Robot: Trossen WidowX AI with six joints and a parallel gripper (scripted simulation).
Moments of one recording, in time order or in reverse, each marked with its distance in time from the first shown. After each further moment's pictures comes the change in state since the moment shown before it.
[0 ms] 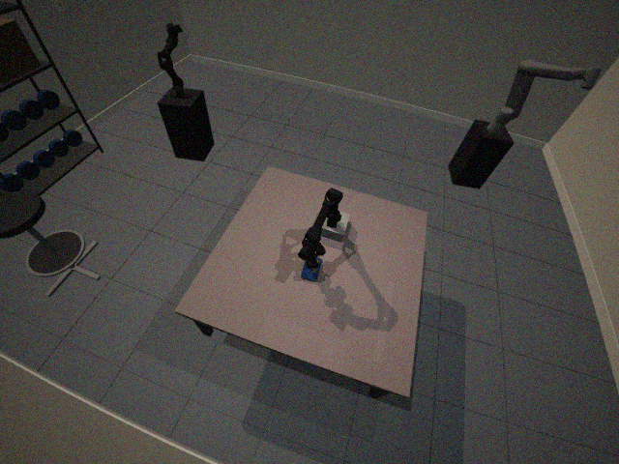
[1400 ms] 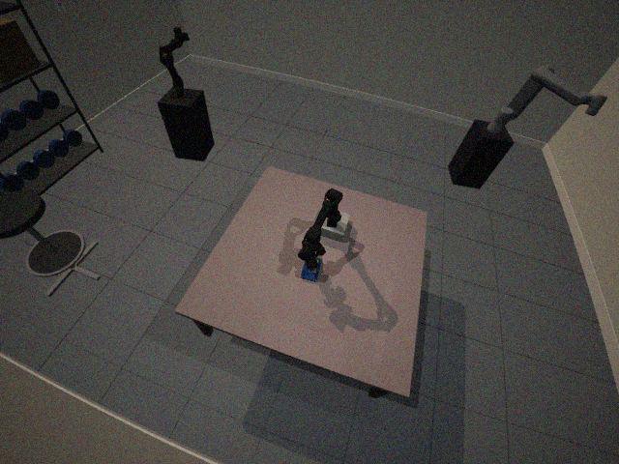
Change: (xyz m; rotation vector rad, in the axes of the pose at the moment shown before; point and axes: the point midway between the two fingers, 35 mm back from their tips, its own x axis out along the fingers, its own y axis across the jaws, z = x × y) arm -0.003 -0.001 -0.001 0.000 -0.005 0.006
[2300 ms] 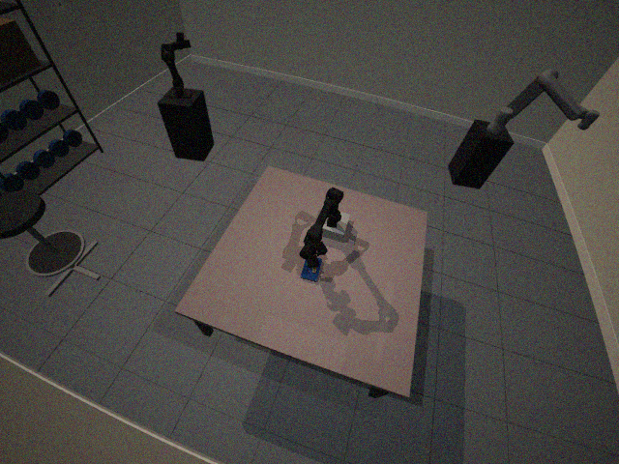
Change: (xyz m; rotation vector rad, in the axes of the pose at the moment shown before) arm -0.019 -0.004 0.007 0.049 -0.009 -0.006
